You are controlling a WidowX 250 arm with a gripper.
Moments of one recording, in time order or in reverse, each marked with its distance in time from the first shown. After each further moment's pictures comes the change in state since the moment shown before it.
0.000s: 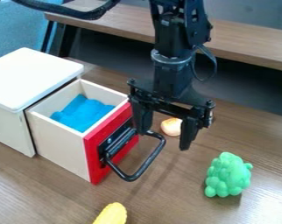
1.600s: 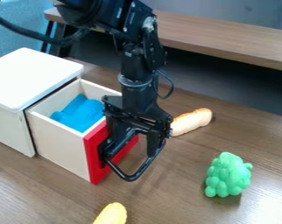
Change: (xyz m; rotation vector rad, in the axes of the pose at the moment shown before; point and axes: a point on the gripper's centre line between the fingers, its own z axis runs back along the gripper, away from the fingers) arm 0.006 0.055 -0.044 0.041 -0.013 0.017
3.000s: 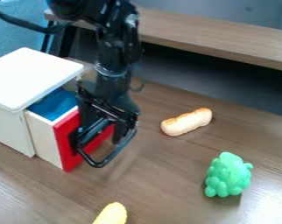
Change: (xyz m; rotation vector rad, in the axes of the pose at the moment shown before) arm -0.001 0.070 0.001 0.204 0.076 0.026
